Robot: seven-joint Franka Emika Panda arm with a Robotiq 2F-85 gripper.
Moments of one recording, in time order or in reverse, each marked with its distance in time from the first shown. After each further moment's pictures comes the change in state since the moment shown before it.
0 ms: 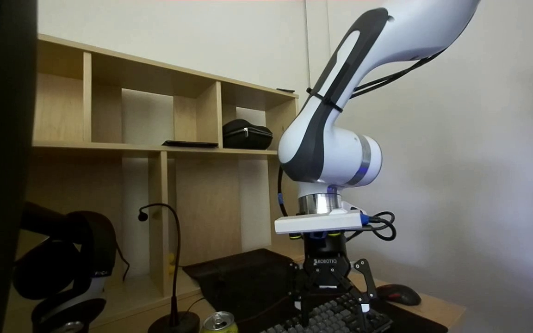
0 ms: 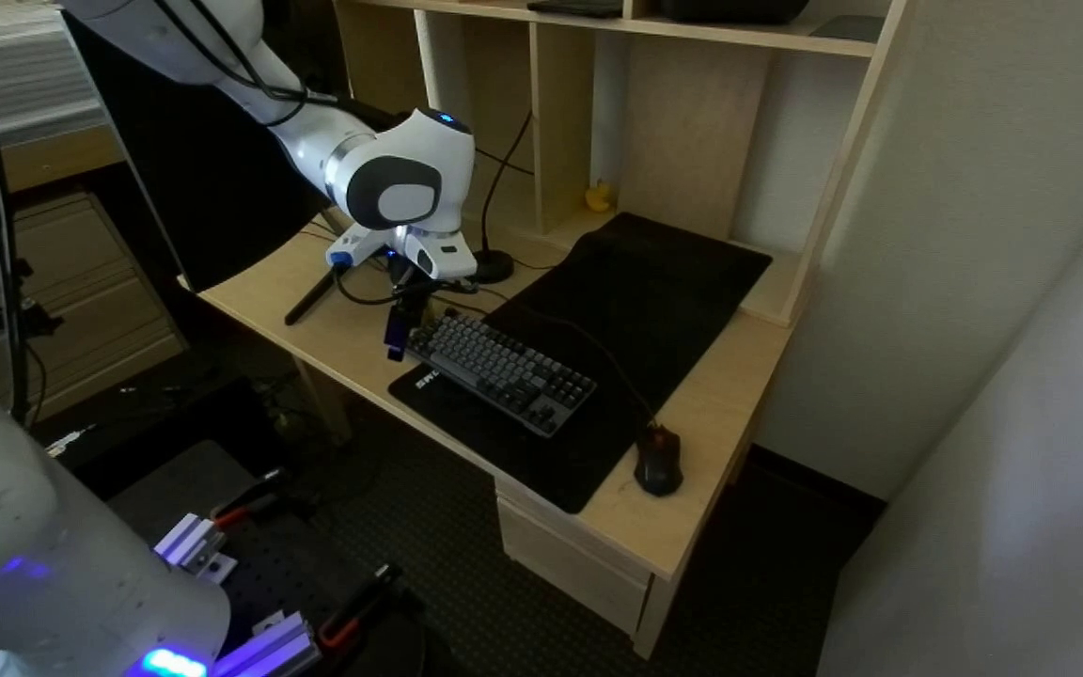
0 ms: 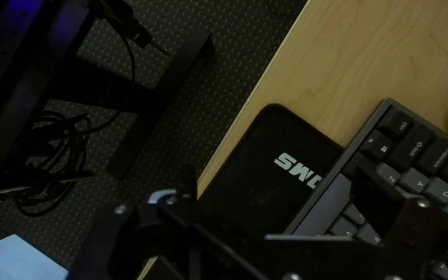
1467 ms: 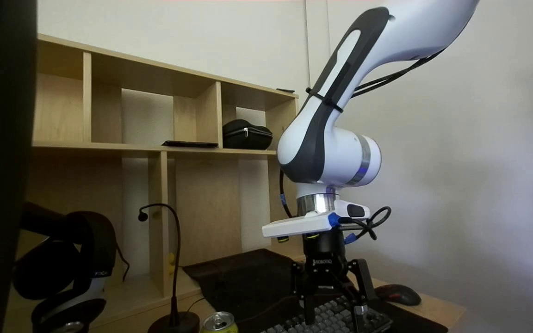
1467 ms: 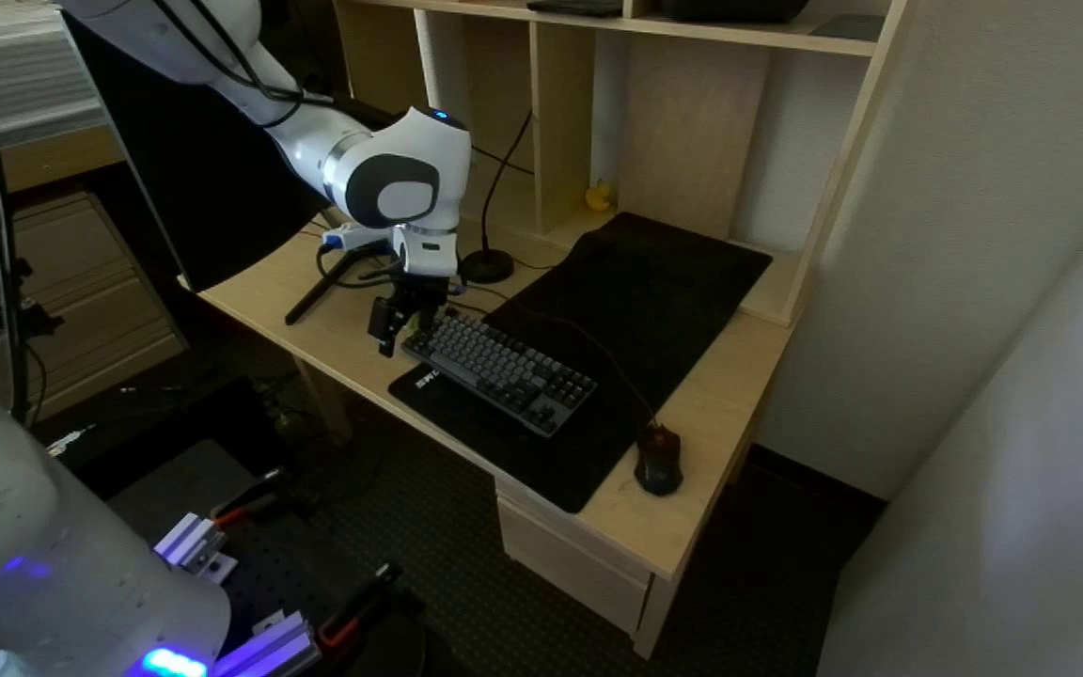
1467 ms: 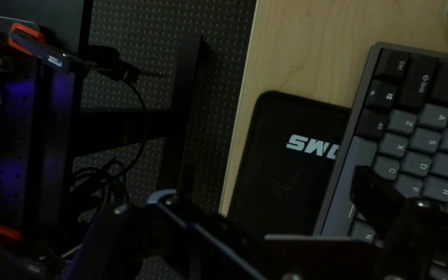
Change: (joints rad) arm 0.008 0.000 0.000 0.000 -0.028 0.009 0.411
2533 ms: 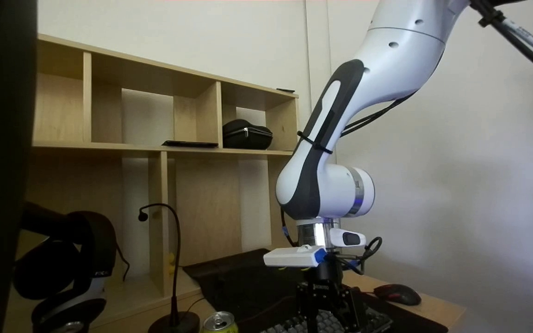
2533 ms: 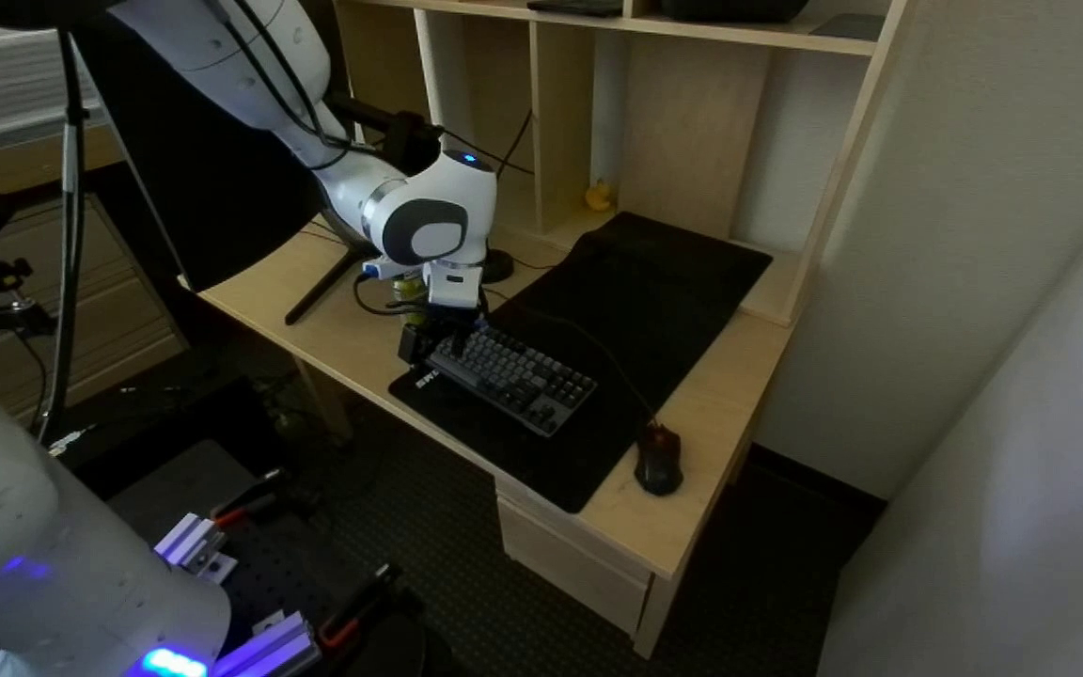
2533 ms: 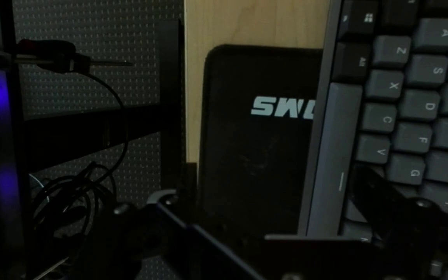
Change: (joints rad) arm -0.001 0.186 -0.035 0.081 -0.016 0.113 0.119
